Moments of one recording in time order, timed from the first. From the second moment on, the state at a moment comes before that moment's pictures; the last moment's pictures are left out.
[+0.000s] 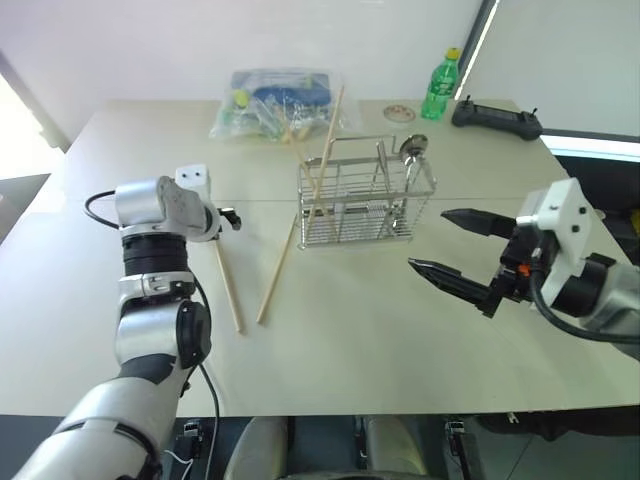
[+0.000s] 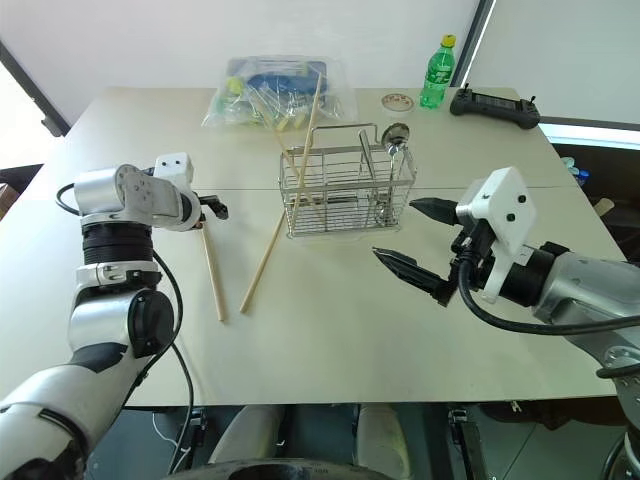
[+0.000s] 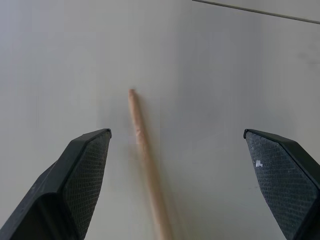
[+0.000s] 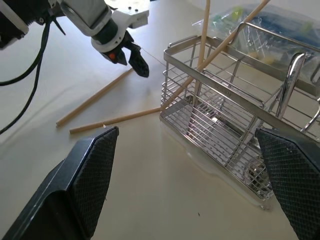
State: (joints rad) left arm -1.05 0.27 0.35 0.51 -0.15 1.40 0.09; right arm -0.13 -0.94 -0.48 -0.80 1.05 0.92 0.49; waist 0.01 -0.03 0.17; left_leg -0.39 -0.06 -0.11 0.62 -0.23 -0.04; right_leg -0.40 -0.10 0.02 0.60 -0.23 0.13
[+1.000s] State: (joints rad) left arm -1.07 0.25 0.51 0.55 -0.12 1.41 0.26; right arm -0.07 -0.98 -0.52 -0.79 1.08 0.91 0.48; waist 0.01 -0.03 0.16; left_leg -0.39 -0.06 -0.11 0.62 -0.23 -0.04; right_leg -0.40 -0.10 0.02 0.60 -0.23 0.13
